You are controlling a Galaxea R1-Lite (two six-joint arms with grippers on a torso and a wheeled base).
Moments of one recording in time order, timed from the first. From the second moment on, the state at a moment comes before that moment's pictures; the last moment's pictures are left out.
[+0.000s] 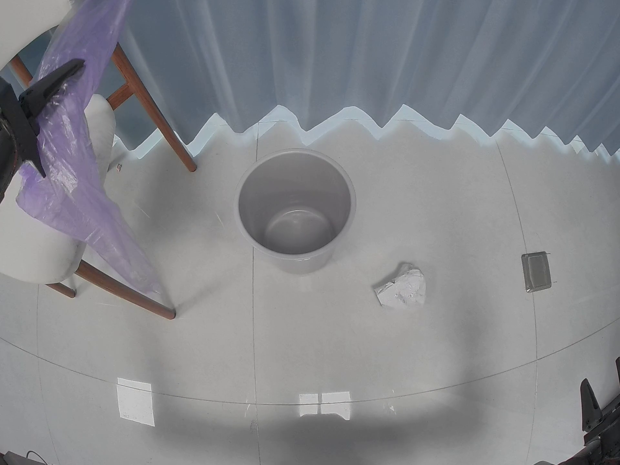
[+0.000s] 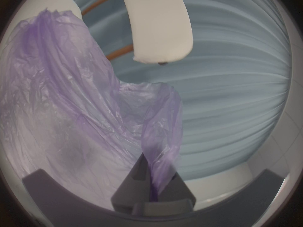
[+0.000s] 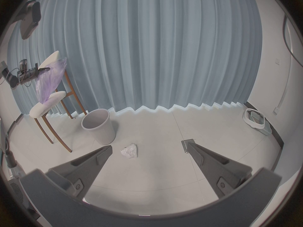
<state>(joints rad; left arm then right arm) -0.13 1.20 -0.79 -0.87 -0.35 -1.28 0.00 0.02 -0.02 0.00 -0.01 0.03</state>
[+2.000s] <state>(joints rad) -0.15 1.58 -0.76 -1.53 -0.82 -1.52 0.00 0.02 -0.02 0.00 -0.01 0.03</state>
